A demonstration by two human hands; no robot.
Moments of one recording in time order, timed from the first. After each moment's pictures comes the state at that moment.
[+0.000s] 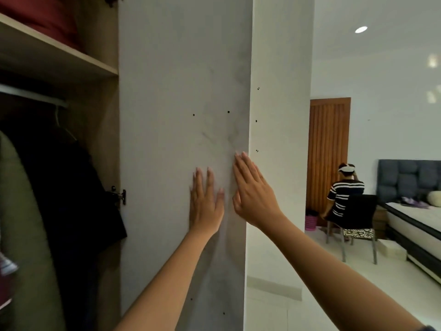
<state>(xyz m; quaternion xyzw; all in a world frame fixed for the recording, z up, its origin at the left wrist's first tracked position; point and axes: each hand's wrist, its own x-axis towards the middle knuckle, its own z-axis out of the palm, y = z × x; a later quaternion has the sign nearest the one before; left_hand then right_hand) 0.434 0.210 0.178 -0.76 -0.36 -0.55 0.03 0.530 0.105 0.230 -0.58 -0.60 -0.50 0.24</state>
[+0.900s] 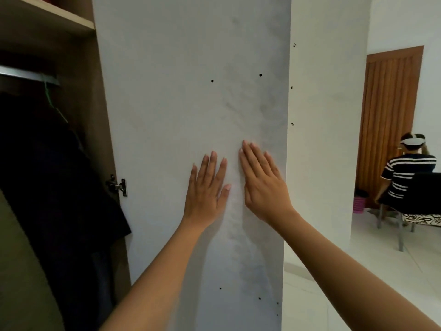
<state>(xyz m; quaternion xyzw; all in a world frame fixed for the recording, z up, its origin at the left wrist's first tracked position) 0.440 0.342 0.159 -0.78 -0.33 -0.45 0.29 0.590 0.253 0.193 -0.53 -0.65 -0.45 0.32</state>
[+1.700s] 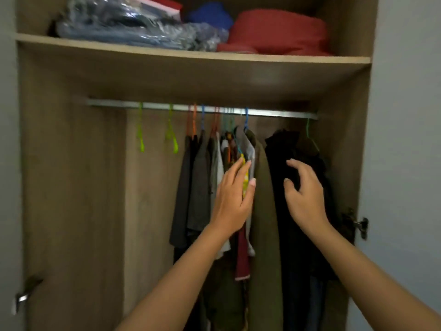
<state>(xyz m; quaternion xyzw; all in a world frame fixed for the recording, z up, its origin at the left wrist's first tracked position) 0.109 0.185 0.229 -0.54 -0.60 -0.50 0.32 0.245 0.261 0.259 -0.14 -0.77 0.18 0.59</state>
